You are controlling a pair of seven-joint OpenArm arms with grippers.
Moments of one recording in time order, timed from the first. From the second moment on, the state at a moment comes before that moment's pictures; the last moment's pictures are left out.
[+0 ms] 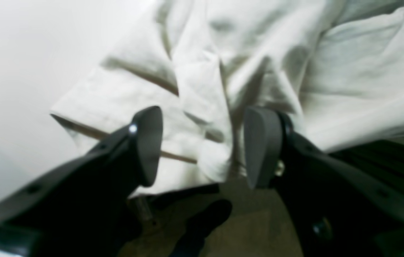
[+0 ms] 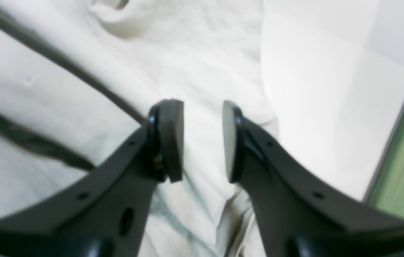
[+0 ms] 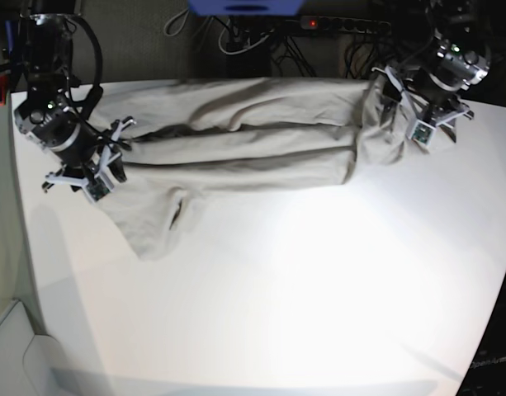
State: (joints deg) left arm 26.0 -6.1 -24.6 110.5 -2.8 -39.9 46.5; right arm -12.3 15.0 12.0 102.6 -2.4 39.2 -34.0
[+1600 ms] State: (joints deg) left arm -7.5 -16.9 -18.7 97.6 -2.9 -40.0 53.2; right arm -11.5 15.0 12.0 102.6 -2.6 39.2 -34.2
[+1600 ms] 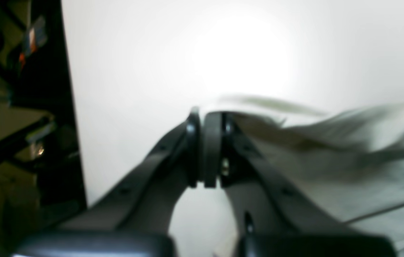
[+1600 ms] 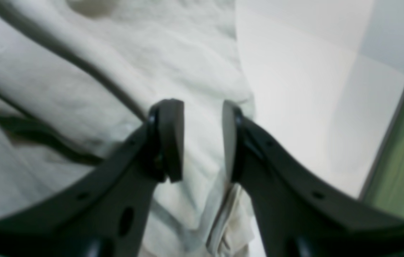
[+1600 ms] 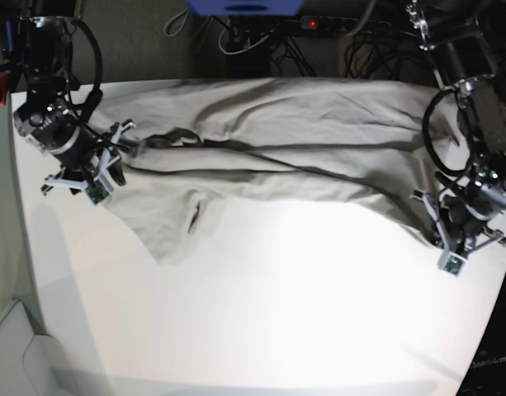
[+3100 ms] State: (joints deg) left arm -8.8 -16.7 -17.0 97.6 14.5 -40.1 52.7; right arm 18.7 12.0 4.6 71.4 -2.5 39.2 -42.0
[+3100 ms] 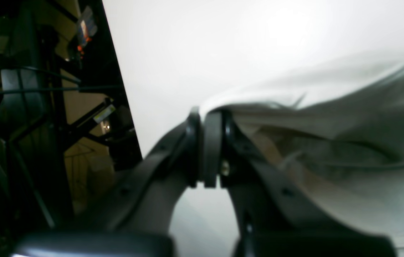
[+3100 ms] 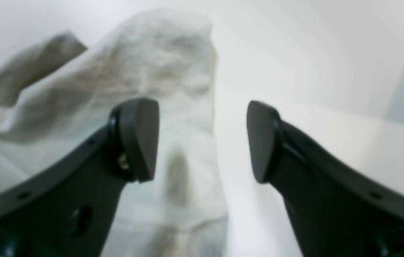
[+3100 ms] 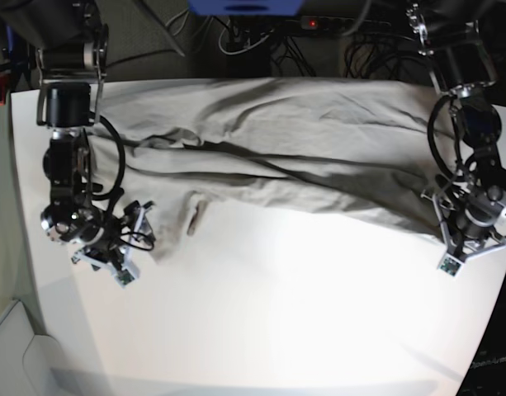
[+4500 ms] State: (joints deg) left arm -17.1 -13.2 -17.1 91.7 14.4 -40.0 52.7; right arm 42.1 17.9 2.8 37.7 -8.4 39.2 -26.1
